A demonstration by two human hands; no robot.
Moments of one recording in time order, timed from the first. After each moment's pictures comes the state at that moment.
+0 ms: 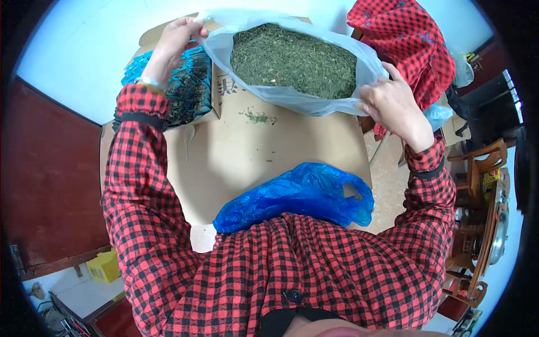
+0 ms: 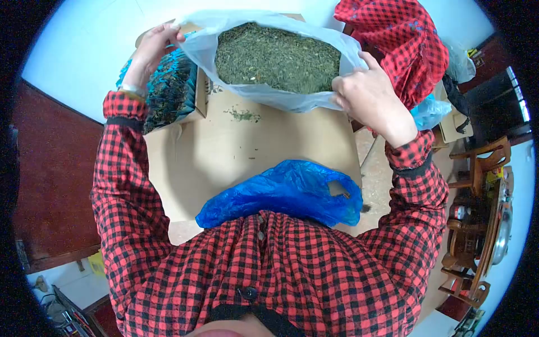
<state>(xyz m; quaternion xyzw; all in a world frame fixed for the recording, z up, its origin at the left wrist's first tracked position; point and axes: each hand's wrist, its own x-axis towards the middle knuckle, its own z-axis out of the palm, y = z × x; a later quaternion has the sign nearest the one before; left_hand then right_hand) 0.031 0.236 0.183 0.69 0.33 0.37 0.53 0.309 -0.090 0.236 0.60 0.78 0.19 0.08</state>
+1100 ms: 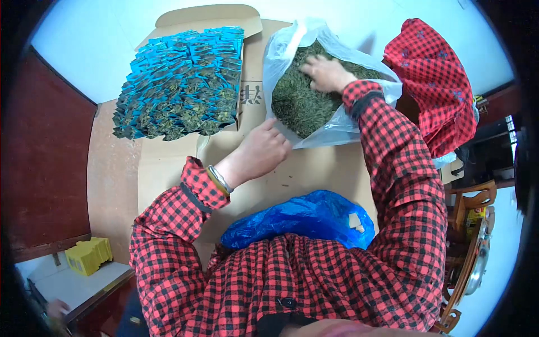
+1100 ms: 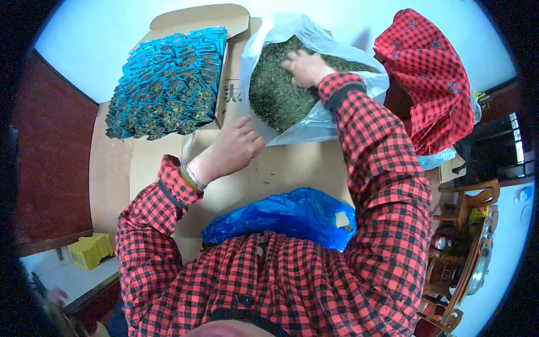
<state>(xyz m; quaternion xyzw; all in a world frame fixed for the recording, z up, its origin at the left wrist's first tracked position) 0.031 0.090 0.062 0.98 0.07 0.18 -0.03 0.305 0.167 0.108 0.59 0.77 0.05 0.21</state>
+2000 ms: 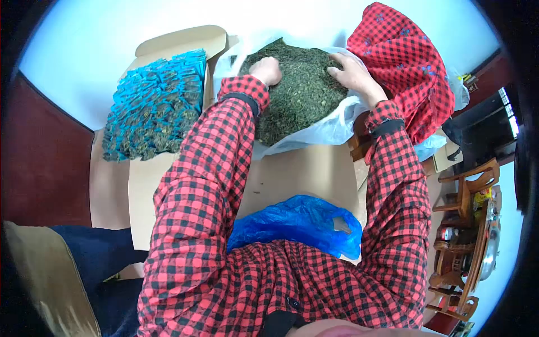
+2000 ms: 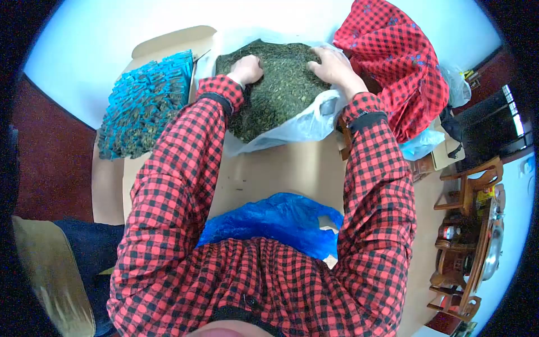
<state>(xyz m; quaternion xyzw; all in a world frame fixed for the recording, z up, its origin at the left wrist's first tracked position) 0.239 0.228 0.082 0.87 0.42 0.15 0.19 0.421 0.075 0.174 0.74 0.66 0.07 -0.09</state>
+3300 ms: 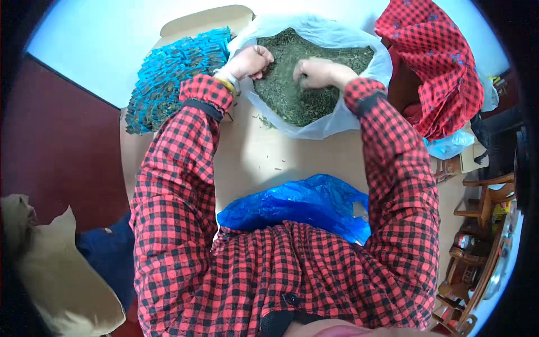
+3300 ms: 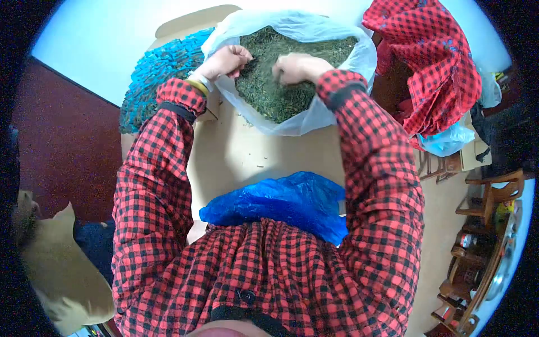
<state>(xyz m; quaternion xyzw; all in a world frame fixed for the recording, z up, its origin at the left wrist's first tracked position) 0.119 0.213 0.103 0.73 0.38 0.15 0.55 0.329 0.119 0.108 0.61 0.77 -0.18 0.06</state>
